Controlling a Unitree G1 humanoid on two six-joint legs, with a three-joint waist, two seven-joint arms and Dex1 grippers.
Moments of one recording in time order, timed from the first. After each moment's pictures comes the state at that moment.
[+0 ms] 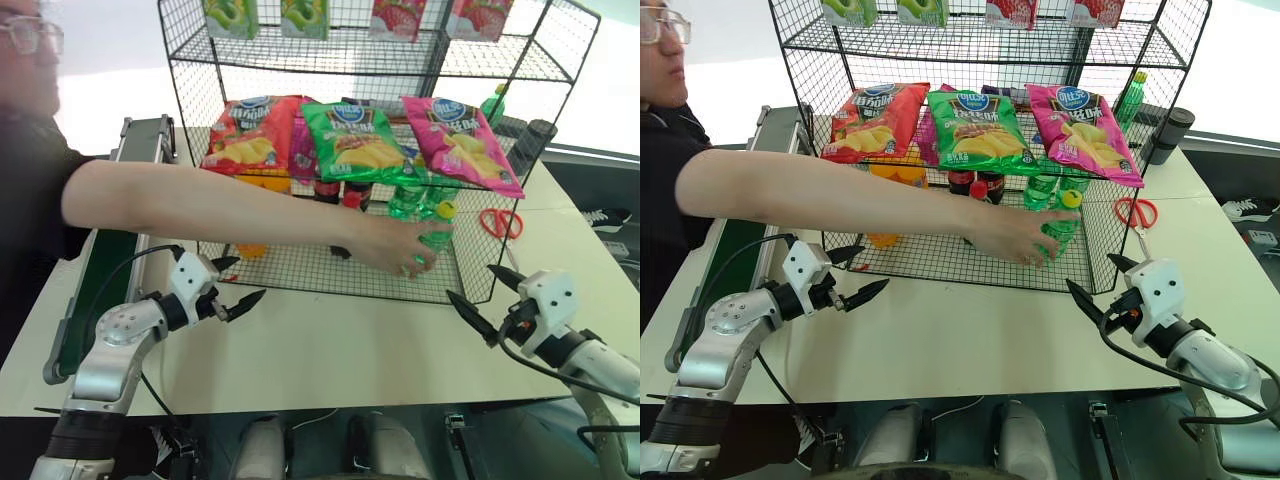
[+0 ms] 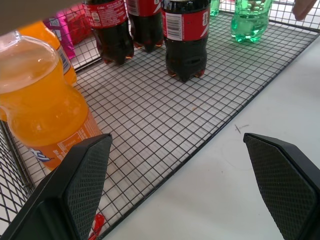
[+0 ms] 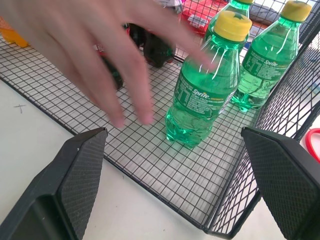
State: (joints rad) left arm -0.08 0.58 0.06 -0.09 -0.29 0.15 -0.82; right arm 0.25 -0.57 -0.36 -0.45 0.36 0.31 0.62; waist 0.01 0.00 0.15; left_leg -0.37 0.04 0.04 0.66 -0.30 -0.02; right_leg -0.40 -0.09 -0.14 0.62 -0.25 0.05
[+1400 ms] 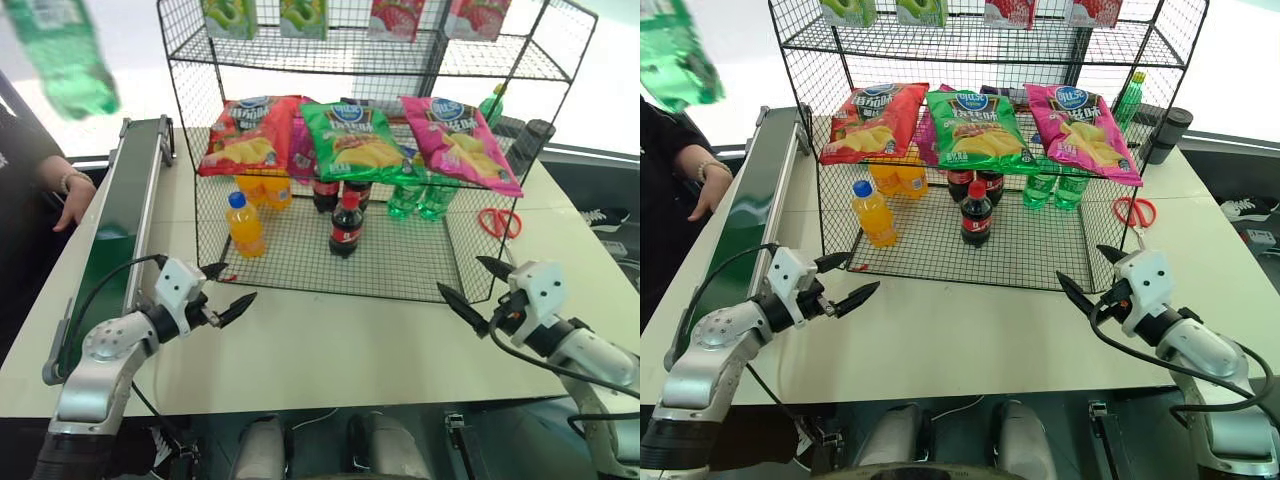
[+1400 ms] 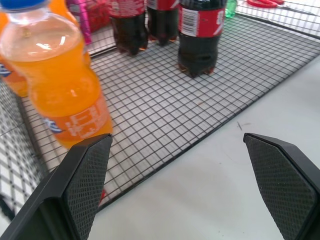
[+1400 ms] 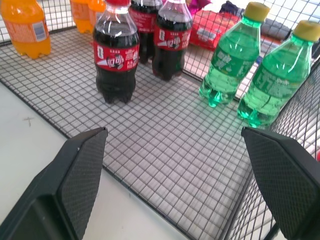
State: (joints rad) left arm 0.03 0.57 0.15 -0.21 -0.37 0.25 -0.74; right arm 0.18 -0.57 -0.31 -0.44 0.35 0.32 0.62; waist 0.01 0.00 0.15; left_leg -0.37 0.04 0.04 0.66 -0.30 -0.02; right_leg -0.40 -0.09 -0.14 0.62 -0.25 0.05
